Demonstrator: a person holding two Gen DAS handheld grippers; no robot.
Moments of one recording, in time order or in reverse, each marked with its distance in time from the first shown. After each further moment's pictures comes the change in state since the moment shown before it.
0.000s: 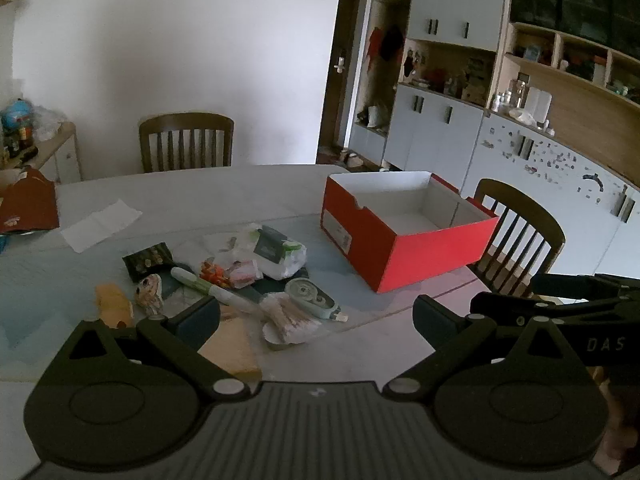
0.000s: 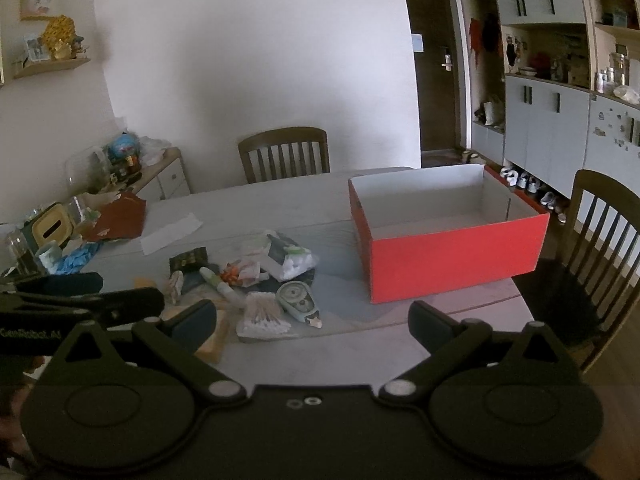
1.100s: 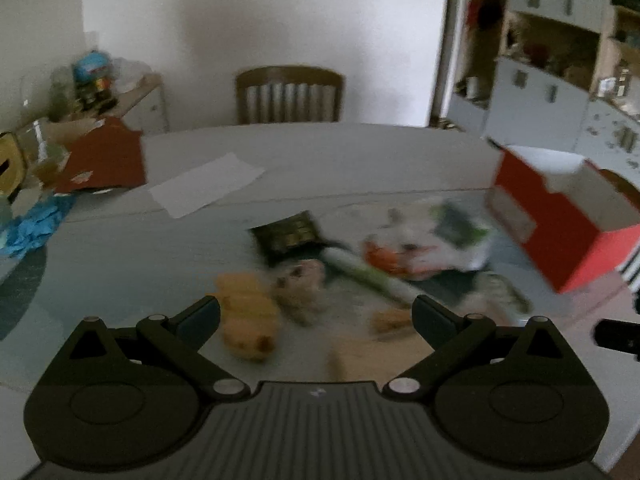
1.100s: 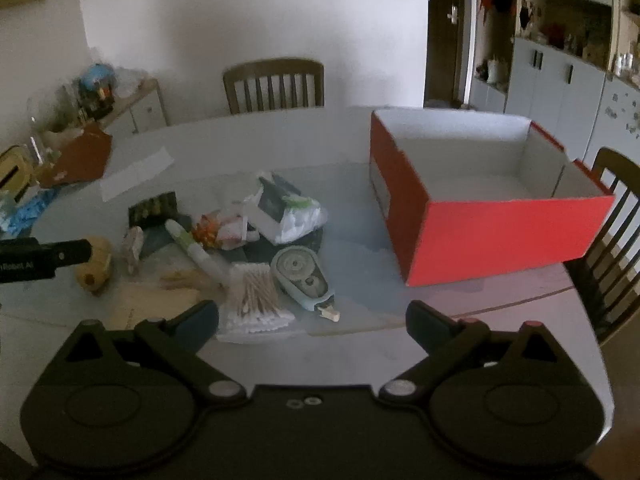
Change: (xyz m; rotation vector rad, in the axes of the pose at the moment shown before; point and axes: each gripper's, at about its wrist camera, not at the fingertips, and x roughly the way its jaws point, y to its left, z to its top) left arm 0.091 0.158 -0.004 -0.133 0.122 0.335; right arm 0.140 0.037 0.004 -0.035 0.218 -0.063
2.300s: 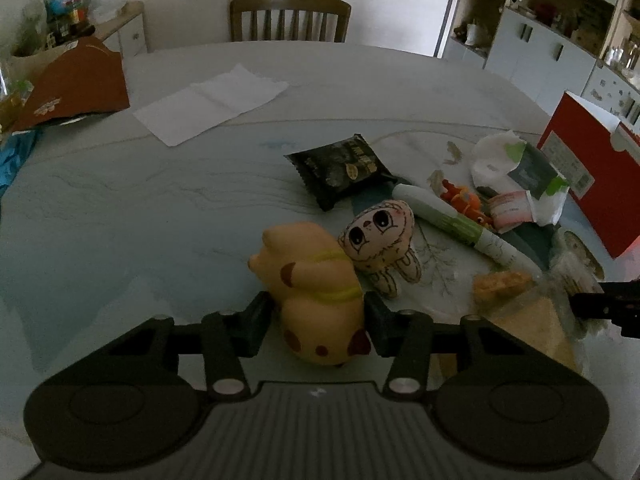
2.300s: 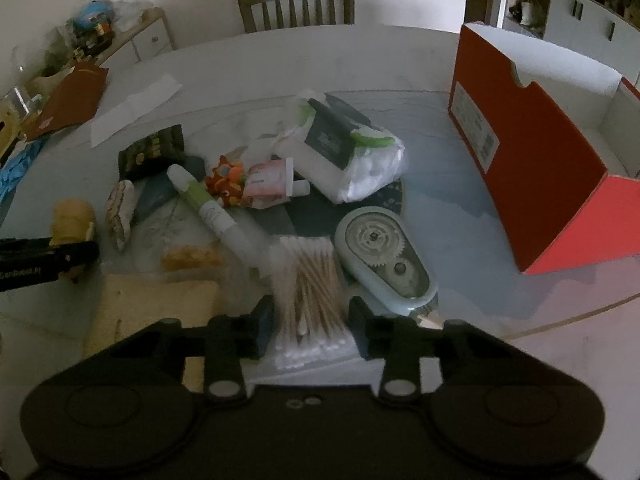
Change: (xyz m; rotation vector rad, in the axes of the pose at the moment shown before) left arm 0.092 0.059 -0.011 -0.020 0.195 -0.087; right arm 0.097 0.042 0.017 -0.045 0.211 0.043
